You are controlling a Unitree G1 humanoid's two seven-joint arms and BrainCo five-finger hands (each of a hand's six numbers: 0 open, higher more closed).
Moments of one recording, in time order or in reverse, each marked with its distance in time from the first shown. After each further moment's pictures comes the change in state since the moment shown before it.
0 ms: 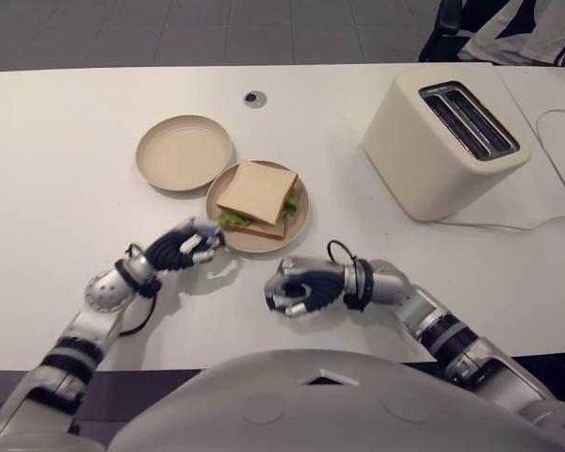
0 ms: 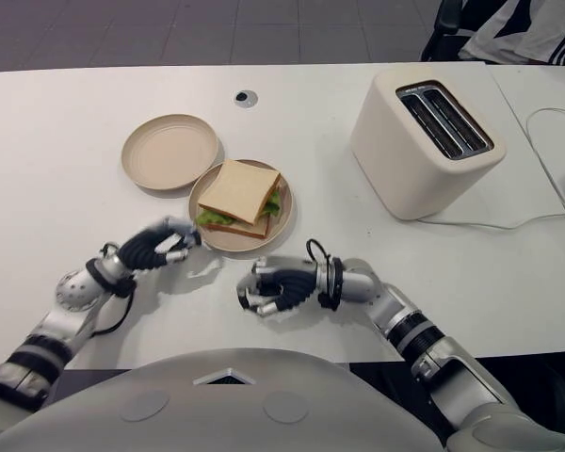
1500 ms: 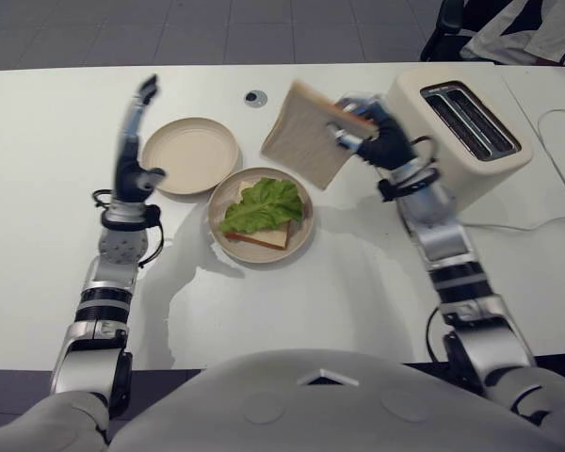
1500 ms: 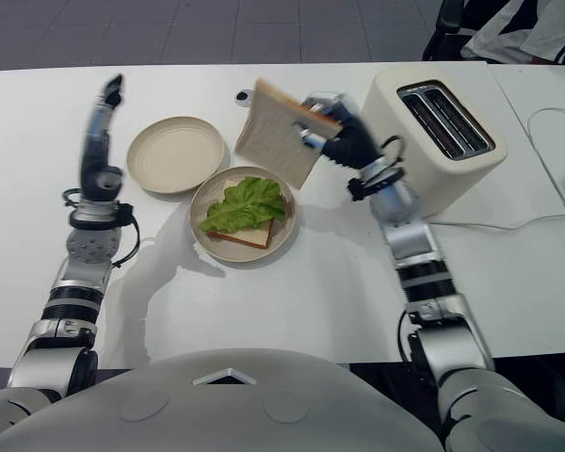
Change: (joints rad) left arm -0.292 -0.340 0.461 -0.018 0.417 -0.188 0.771; right arm -0.286 0.190 -0.432 0.021 0.119 0.383 -0.318
